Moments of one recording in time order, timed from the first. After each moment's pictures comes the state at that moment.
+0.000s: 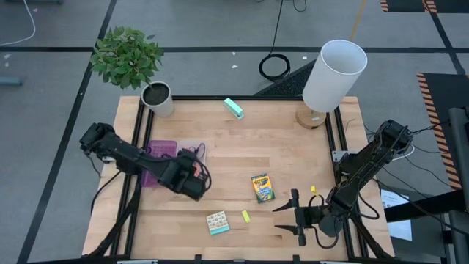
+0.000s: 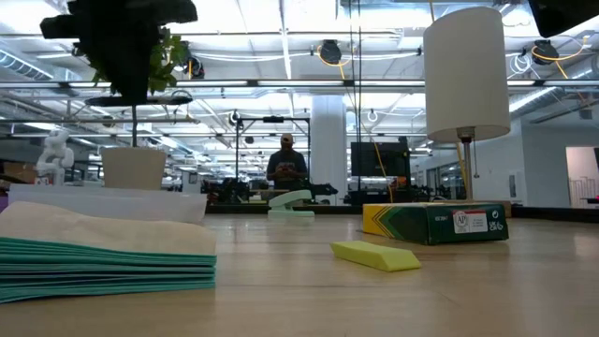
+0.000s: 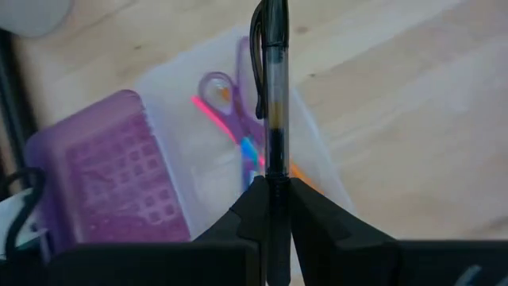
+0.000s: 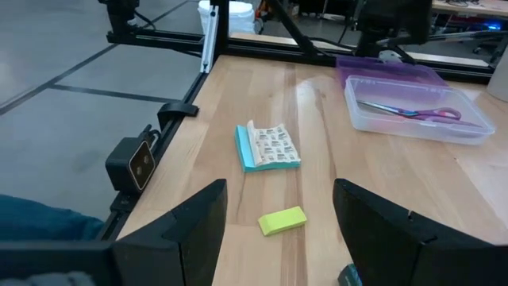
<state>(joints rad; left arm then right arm) -0.41 1.60 1.31 -1.37 -0.47 -1.54 0.90 1.45 0.65 0.33 0.75 0.29</state>
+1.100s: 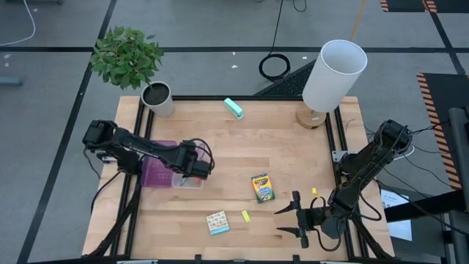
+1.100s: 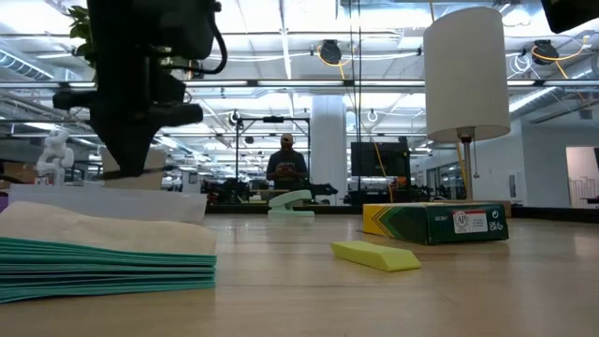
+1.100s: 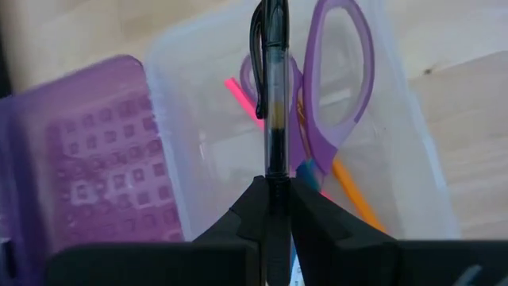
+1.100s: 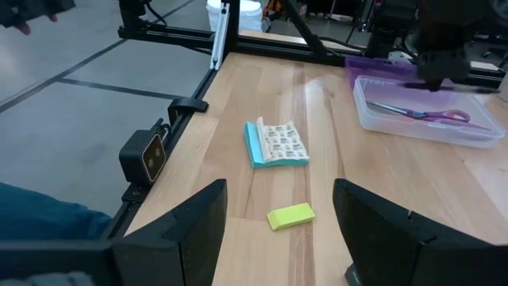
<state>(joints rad) -0.18 1.60 1.02 -1.11 -0.37 -1.46 0.92 1.45 0.65 0.33 0.75 0.28</state>
